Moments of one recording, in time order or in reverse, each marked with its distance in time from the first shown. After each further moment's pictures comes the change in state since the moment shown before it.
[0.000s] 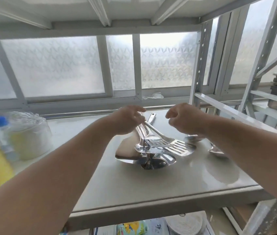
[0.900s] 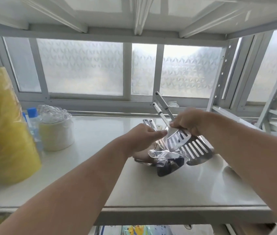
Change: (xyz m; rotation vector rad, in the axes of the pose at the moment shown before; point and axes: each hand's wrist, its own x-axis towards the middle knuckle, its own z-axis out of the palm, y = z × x) left_hand -0.033 -0.038 0.012 -0.336 -0.048 -0.166; right_hand 0.055 -0.053 0.026 0.476 -0.295 0.465
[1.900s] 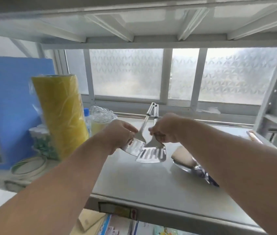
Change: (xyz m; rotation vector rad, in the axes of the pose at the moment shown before) left_hand -0.075 -0.076 -0.137 -0.126 0.467 -0.224; right_hand -0.008 -0.077 0.167 0.151 -0.285 -0.137
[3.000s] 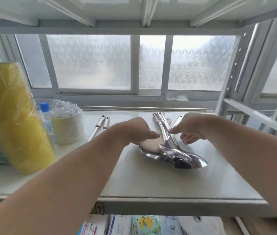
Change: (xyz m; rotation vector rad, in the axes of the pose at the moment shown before) left_hand 0.001 0.058 0.126 0.531 -0.381 0.146; right_hand -0.042 0.074 -0.146 -0.459 0.247 0.116
